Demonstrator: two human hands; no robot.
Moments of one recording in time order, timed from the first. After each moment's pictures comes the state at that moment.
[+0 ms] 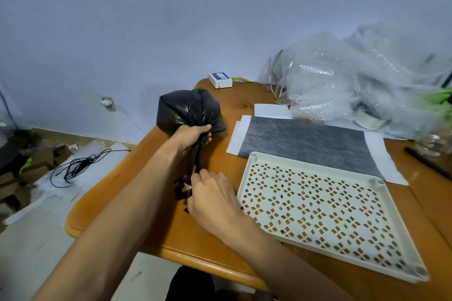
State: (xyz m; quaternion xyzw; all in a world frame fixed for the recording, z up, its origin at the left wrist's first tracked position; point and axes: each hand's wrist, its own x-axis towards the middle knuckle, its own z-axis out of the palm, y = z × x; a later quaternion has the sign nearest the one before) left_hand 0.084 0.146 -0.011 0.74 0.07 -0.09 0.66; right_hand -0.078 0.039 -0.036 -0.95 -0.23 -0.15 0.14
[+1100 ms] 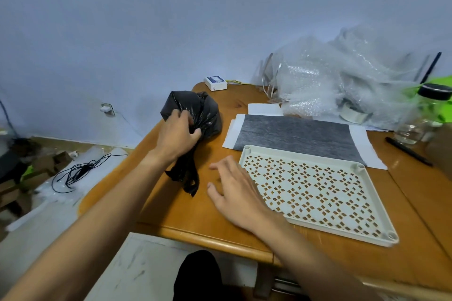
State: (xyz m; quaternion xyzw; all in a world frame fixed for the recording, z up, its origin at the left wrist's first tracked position) left_hand 0.029 0.158 0.007 0.96 -0.07 0.23 0.17; right_hand -0.117 -0.014 -0.033 -0.93 -0.20 -0.15 0.27
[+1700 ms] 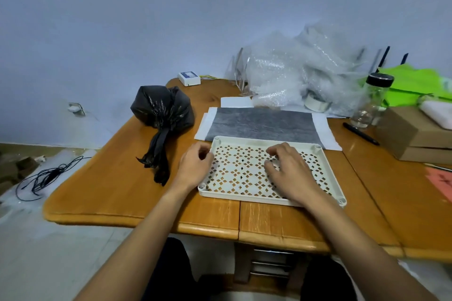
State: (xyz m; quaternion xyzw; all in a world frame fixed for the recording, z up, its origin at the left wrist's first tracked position) left_hand -0.037 0.062 -0.069 0.88 -0.08 0.08 0.47; right_hand -0.140 -0.172 -0.033 -0.96 0.01 -0.16 0.24
